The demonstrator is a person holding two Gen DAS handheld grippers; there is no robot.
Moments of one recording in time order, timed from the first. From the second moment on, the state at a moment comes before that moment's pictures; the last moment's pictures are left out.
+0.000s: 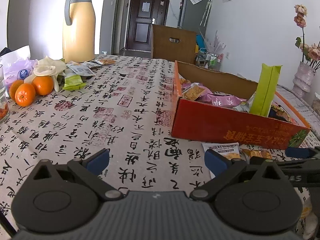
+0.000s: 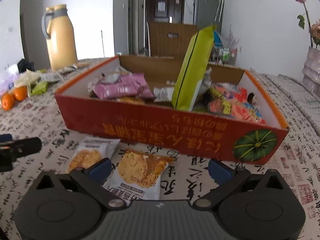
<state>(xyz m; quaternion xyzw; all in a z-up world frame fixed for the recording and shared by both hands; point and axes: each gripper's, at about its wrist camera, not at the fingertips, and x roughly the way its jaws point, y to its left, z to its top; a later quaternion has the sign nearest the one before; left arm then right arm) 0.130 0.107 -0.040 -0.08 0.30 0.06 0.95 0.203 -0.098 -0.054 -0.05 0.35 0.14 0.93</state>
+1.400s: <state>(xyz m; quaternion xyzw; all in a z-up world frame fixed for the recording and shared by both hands) 0.188 0.008 -0.038 -0.03 0.37 0.05 0.93 0.190 -0.194 -0.039 0.01 0.28 0.12 0.95</state>
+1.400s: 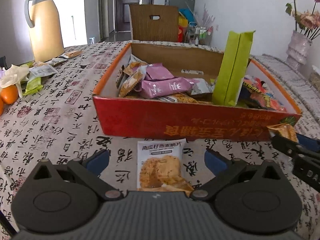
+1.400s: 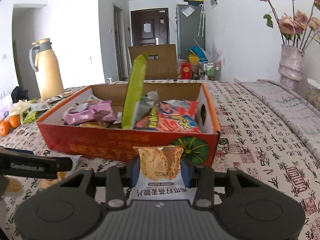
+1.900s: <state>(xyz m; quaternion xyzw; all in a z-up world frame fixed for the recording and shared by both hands) 0.197 0.001 -0.060 -0.01 0.39 0.05 0.92 0.196 -0.198 -0.060 0.03 0.29 0.13 0.95</state>
